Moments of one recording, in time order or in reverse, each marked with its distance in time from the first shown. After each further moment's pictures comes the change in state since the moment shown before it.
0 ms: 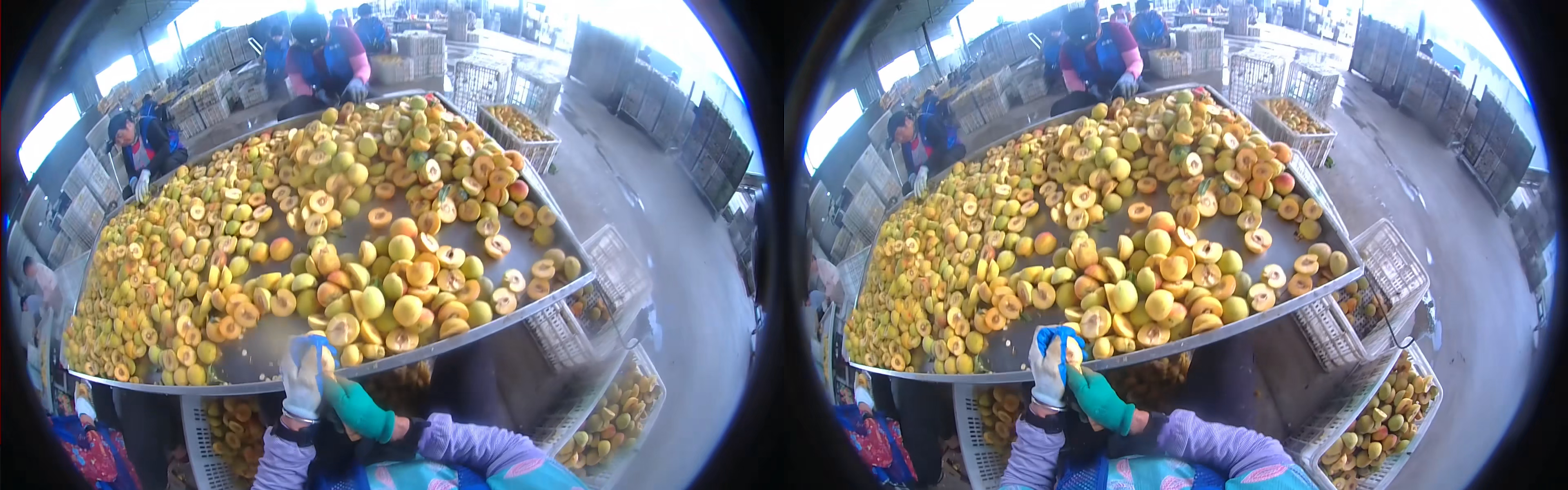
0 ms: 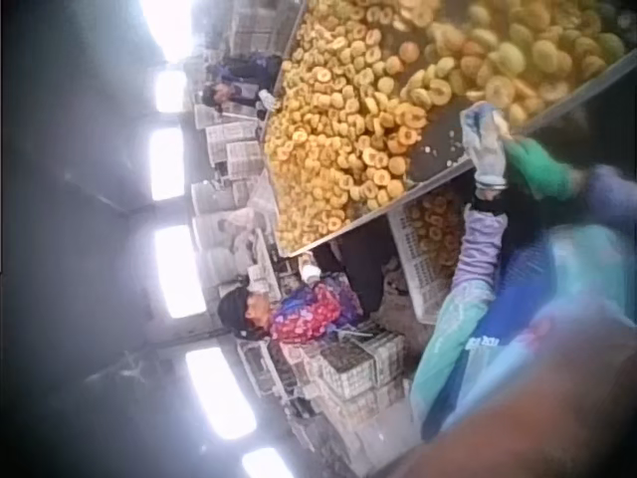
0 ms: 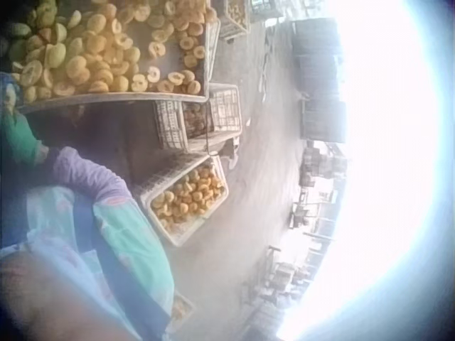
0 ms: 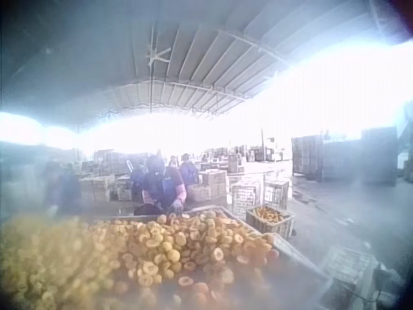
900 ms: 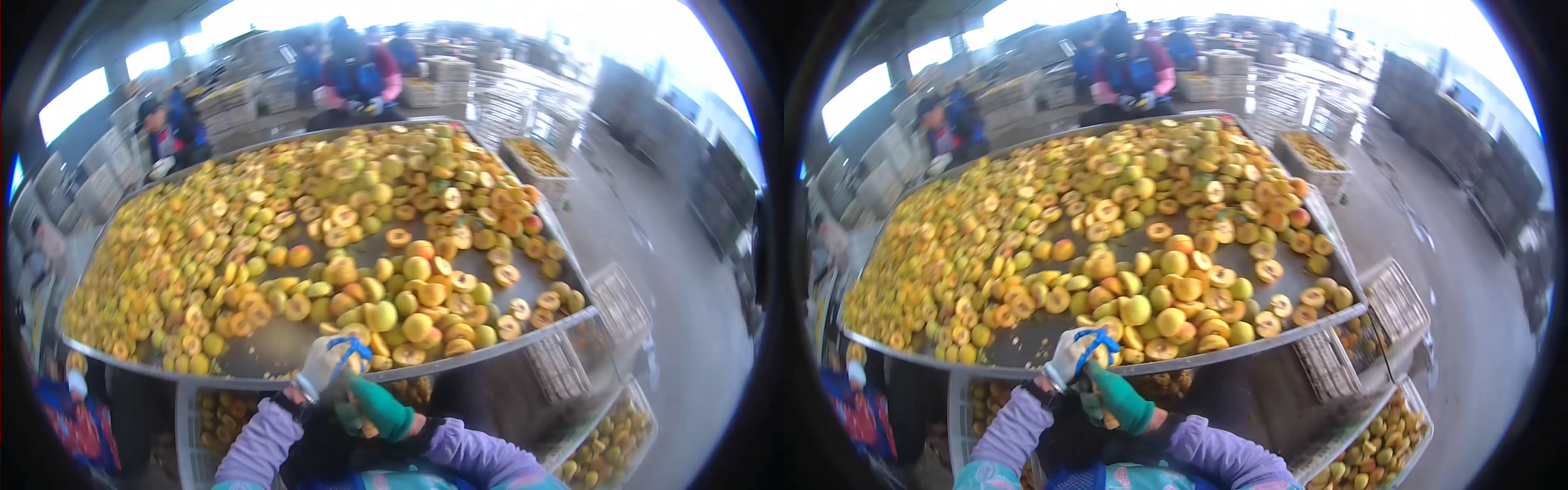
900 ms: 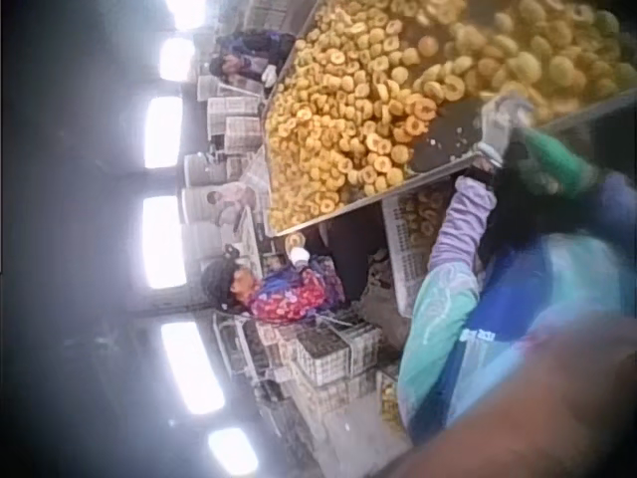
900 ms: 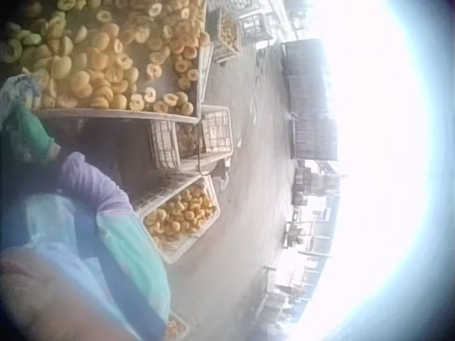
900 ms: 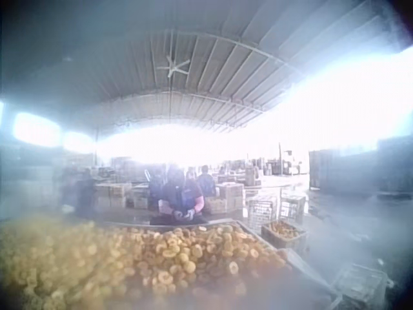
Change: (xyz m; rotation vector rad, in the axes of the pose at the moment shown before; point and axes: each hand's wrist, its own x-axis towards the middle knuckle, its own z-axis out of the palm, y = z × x) left_hand 0.040 0.011 0.015 0.239 -0.477 0.006; right_hand -0.001 -0.035 -0.031 0.501 -0.320 0.441
